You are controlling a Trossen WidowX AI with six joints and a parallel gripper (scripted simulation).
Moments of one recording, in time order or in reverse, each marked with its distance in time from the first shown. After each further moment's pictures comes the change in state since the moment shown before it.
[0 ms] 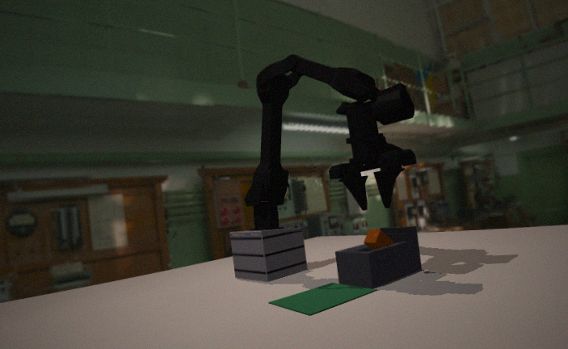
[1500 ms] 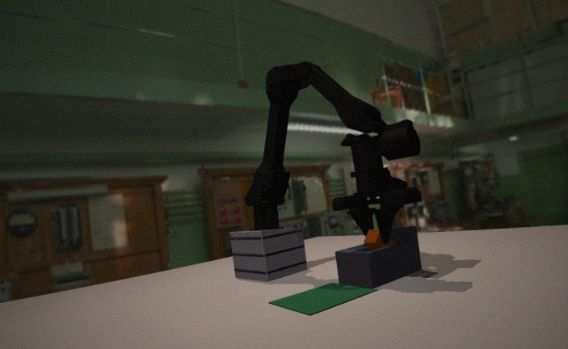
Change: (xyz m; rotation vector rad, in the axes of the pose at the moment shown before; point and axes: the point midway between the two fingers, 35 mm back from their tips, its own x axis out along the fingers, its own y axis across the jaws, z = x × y) arm 0.068 0.003 -0.001 -0.021 0.002 0.010
